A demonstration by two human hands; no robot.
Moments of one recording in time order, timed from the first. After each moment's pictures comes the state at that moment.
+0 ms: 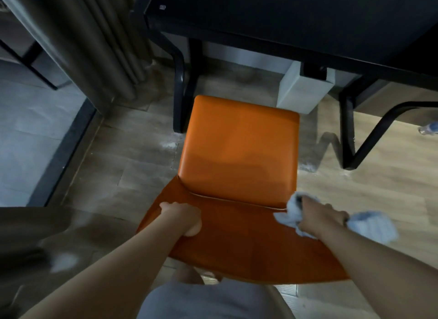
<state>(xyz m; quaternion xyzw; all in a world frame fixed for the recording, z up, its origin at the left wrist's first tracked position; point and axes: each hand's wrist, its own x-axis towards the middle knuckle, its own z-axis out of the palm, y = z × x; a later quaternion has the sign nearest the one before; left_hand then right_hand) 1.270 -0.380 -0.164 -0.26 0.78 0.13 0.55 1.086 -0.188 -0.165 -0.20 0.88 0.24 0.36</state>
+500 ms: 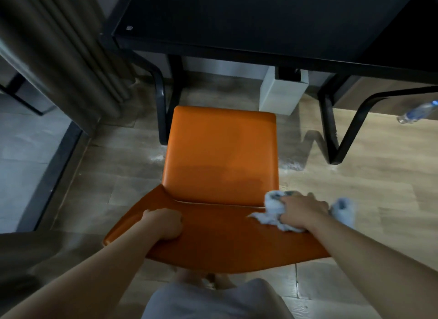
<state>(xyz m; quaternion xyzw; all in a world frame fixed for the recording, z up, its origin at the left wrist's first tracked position) 1.268 -0.367 -0.164 -0.27 0.81 0.15 0.49 1.068 -0.162 -0.134 -0.28 0.86 0.20 0.39</state>
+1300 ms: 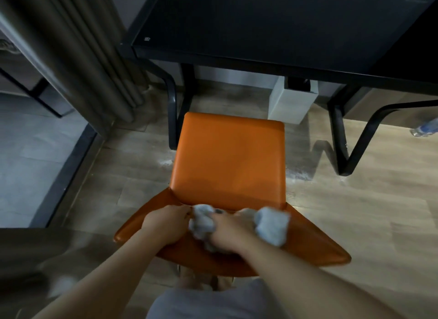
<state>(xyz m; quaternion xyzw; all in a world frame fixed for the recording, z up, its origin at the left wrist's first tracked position) 1.280 -0.362 -0.152 -0.34 0.87 0.19 0.32 1.179 -0.241 -0.149 -0.40 0.79 -0.04 0.47</state>
